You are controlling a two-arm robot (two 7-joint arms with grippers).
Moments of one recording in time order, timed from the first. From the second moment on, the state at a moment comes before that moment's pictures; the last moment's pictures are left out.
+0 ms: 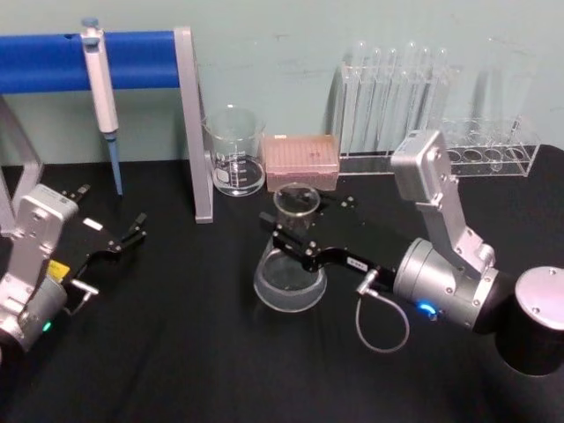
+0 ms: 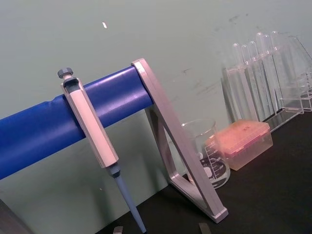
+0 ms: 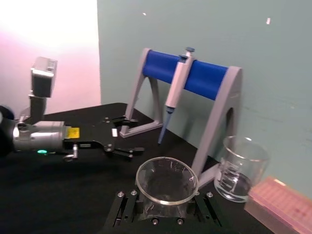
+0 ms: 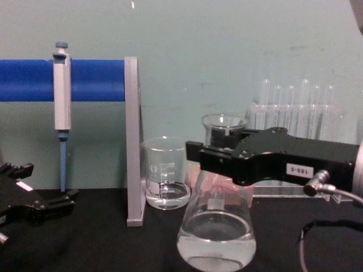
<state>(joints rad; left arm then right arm) -0.20 0.60 0.45 -1.41 -0.25 -0.12 0.03 0.22 0.41 -0.46 -1.70 0.34 0.12 0.47</state>
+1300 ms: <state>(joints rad) -0.20 0.60 0.45 -1.41 -0.25 -0.12 0.03 0.25 0.44 -0.47 -1.66 0.36 0.10 0.43</state>
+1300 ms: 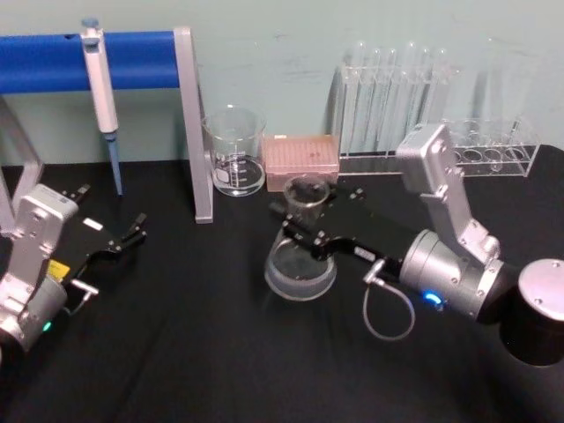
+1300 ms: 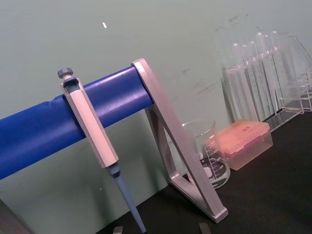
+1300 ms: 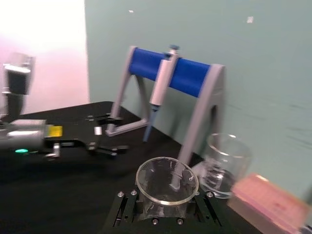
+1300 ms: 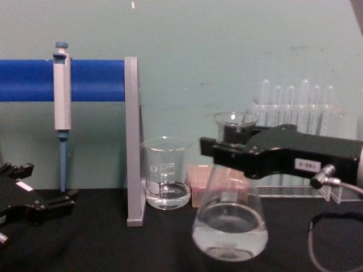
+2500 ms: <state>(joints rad) -0.20 0.60 0.45 -1.41 -0.25 -0.12 0.03 0.23 0.40 -0.28 -1.59 0.29 0.11 0.31</state>
